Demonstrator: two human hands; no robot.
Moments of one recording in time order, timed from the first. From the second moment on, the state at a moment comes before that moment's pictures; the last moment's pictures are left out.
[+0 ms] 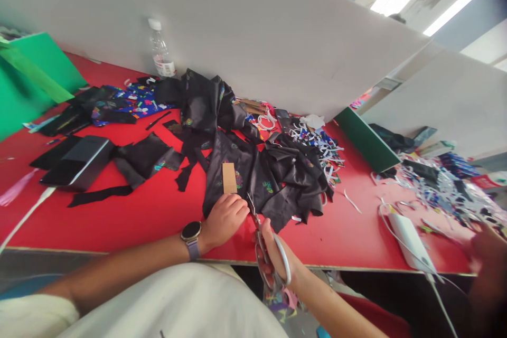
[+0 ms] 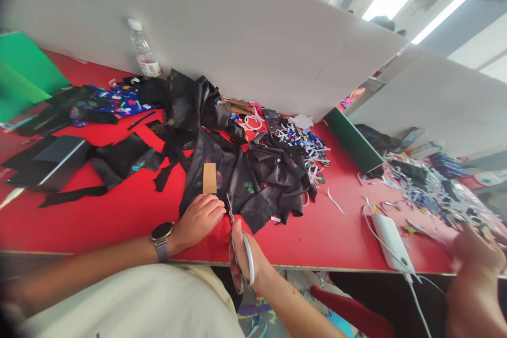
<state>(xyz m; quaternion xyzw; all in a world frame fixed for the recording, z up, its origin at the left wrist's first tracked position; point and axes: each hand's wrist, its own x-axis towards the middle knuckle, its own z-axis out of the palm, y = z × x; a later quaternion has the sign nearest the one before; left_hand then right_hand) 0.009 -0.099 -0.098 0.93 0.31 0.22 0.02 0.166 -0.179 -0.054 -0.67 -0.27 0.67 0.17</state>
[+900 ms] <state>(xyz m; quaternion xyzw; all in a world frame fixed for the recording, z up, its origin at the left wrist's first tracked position) 0.011 -0.098 -0.102 0.92 0.31 0.25 0.02 0.159 -0.170 -0.037 -0.69 -0.23 0.66 0.18</state>
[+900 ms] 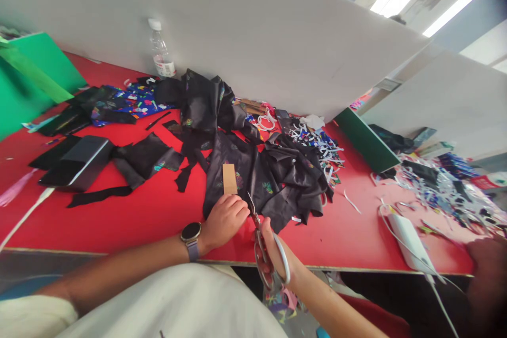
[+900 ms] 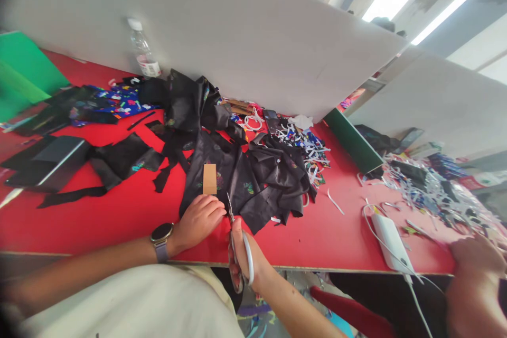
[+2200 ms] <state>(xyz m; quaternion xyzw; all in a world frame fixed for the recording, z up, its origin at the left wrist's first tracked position) 0.010 -0.101 -0.099 0.92 0.30 0.26 0.03 0.162 -0.165 -0.052 -0.67 -0.21 0.67 0.22</state>
